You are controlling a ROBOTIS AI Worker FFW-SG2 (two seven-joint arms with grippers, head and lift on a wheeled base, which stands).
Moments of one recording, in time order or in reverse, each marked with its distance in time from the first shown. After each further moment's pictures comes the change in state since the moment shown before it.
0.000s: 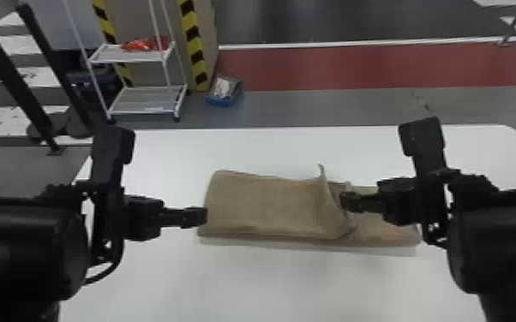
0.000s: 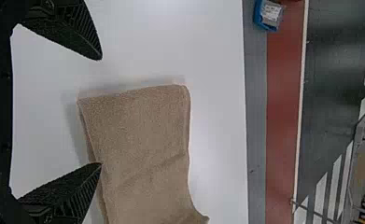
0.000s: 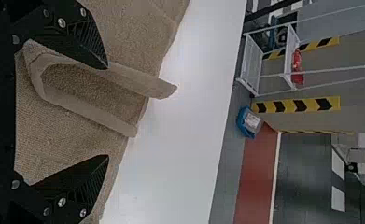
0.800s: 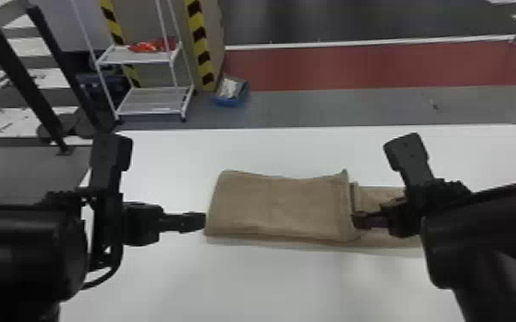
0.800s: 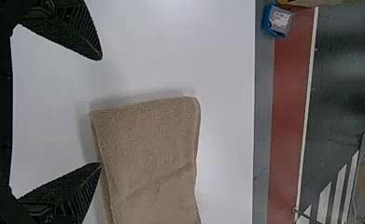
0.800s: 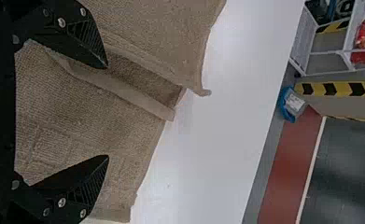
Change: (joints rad) left arm 0.016 0.004 0.041 0.016 0.017 0.000 -0.005; right arm -0.046 0.000 0.079 0.125 0.150 0.079 -0.043
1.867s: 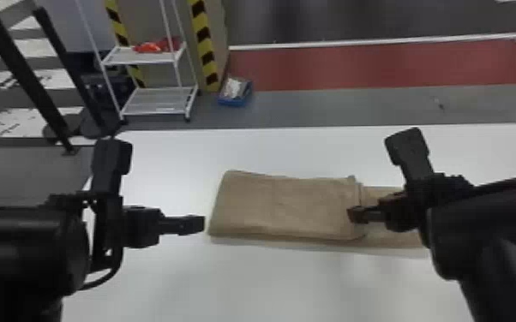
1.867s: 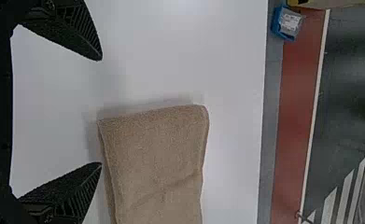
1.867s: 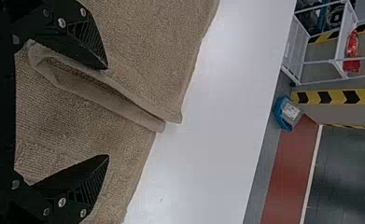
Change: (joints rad) left arm 0.000 0.009 0.030 0.034 0.011 0.000 -0.010; right arm -0.033 0.000 -0.007 0.044 -0.086 -0.039 -0.002
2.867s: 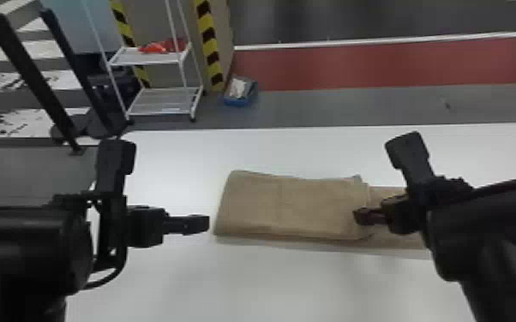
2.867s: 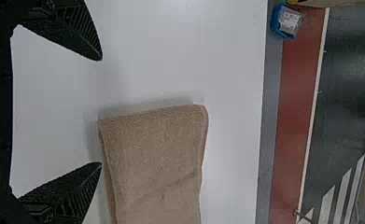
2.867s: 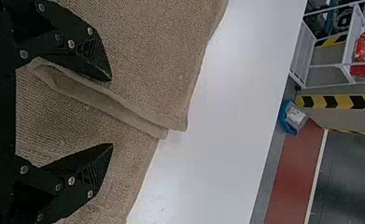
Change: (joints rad) left arm 0.004 0.004 0.011 -0.006 0.018 0.000 -0.005; right arm -0.006 0.000 0.009 0.035 0.006 -0.014 0.000
